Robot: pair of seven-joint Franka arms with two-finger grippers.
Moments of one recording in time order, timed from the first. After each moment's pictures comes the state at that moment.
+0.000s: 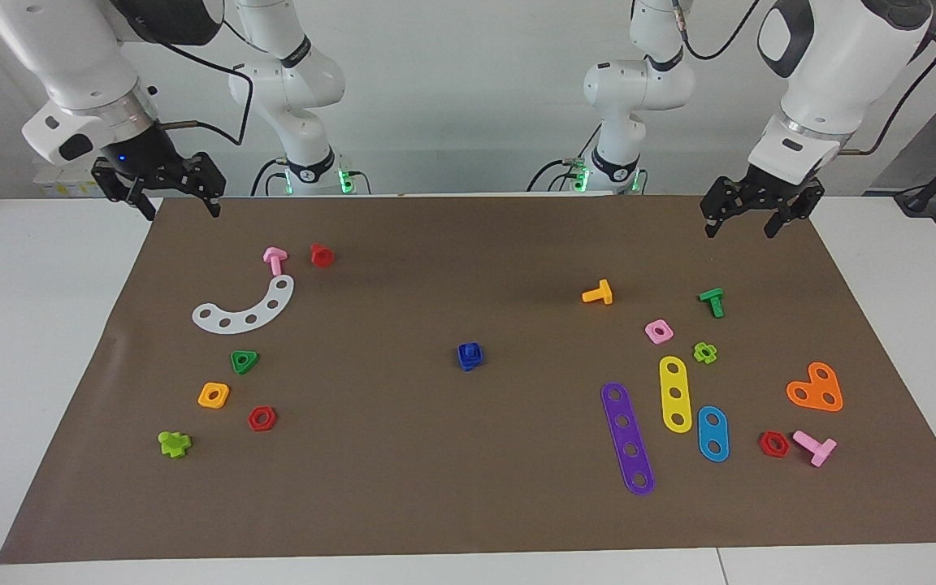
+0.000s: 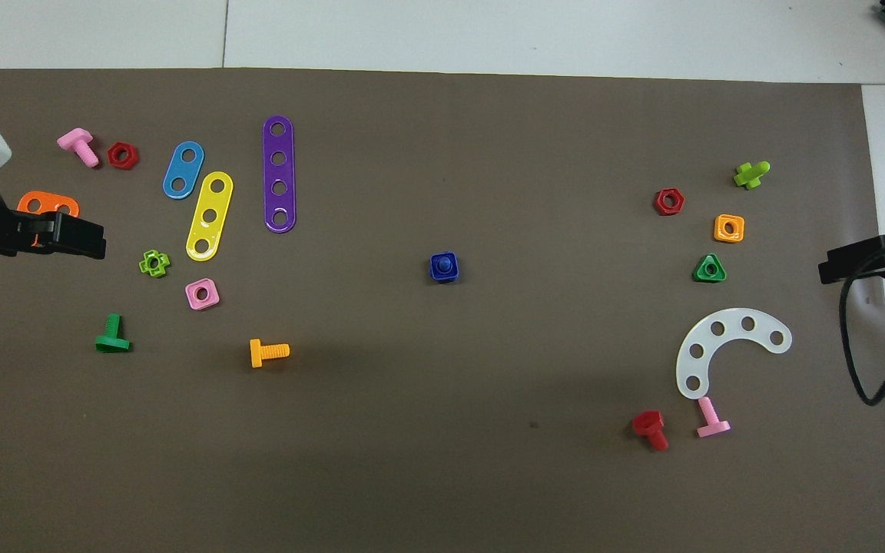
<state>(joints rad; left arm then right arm) -0.10 -0.02 0.01 -1.65 0.00 1.64 0.00 0.09 -0.03 -0.15 -1.60 0.00 1.52 -0.08</state>
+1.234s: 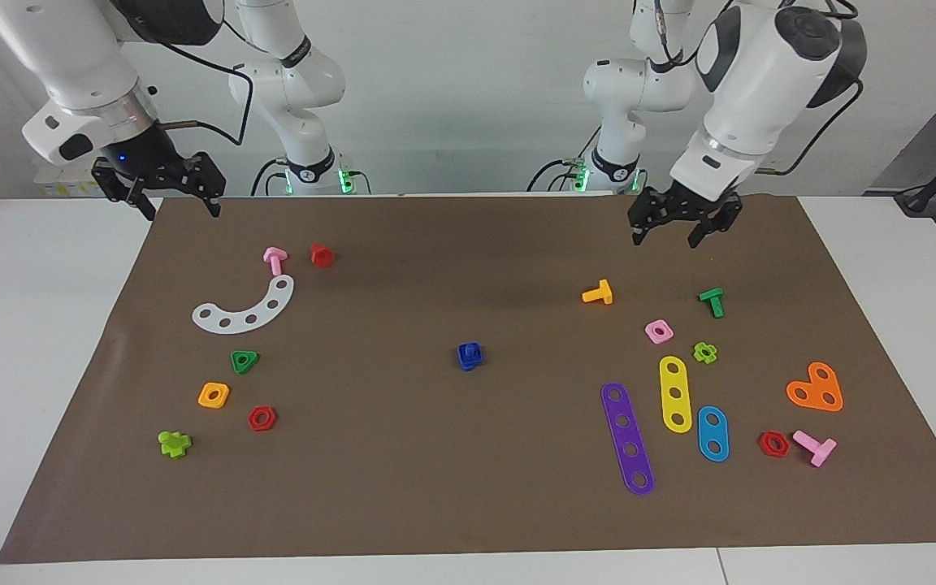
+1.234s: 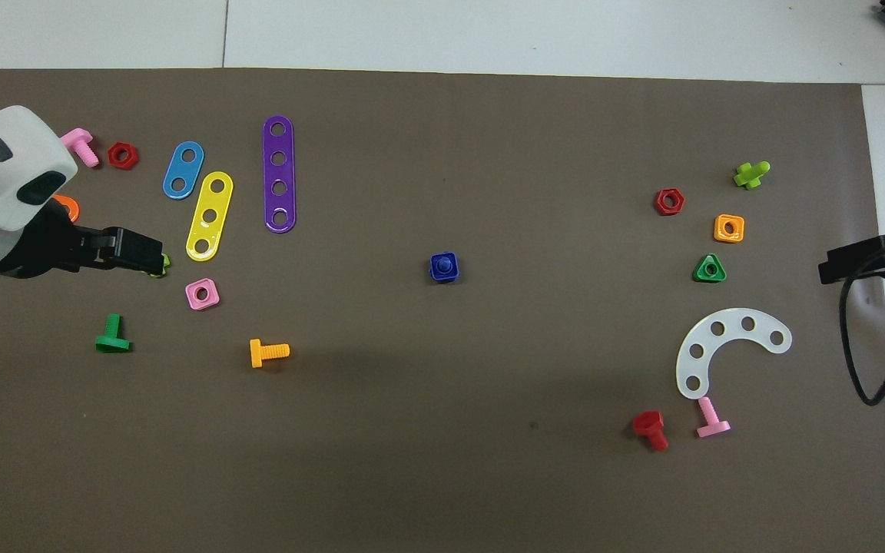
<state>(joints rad) -0.26 0.04 -0.02 -1.66 -0.11 1.70 -0.21 0.09 -0.03 -0.15 -1.60 0.00 1.52 -0.08</state>
